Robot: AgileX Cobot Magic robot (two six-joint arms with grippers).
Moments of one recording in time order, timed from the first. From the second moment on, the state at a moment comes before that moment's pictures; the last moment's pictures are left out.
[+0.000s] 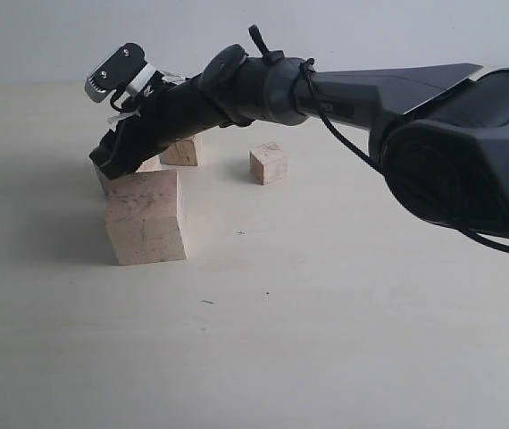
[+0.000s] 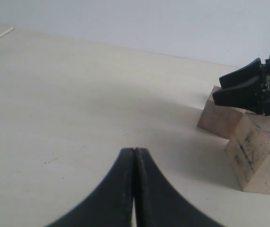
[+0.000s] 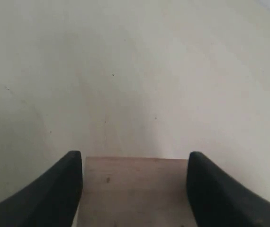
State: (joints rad) left arm 0.02 0.00 0.00 0.00 0.37 -0.14; right arm 0.79 2.56 -2.06 1.03 0.52 -1.30
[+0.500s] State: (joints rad) left arm 0.02 0.00 0.00 0.00 0.37 -0.14; right arm 0.77 2.55 -2.07 0.88 0.52 -1.12
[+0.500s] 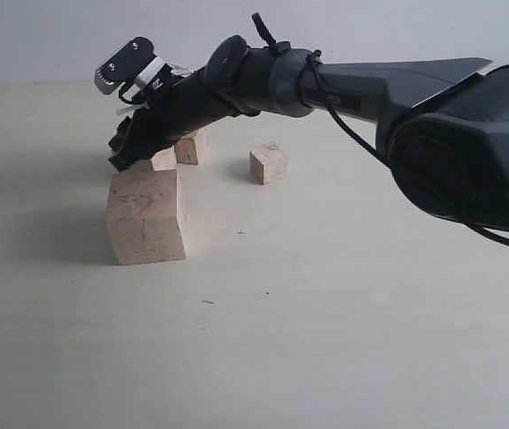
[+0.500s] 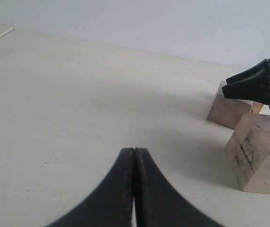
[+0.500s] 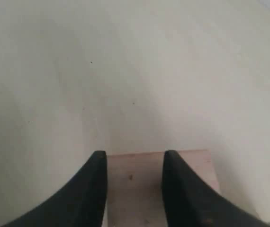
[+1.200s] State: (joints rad) left arm 0.02 0.00 0.00 0.00 0.37 -0.14; right arm 0.73 2.40 -2.06 0.76 0.59 -1.07
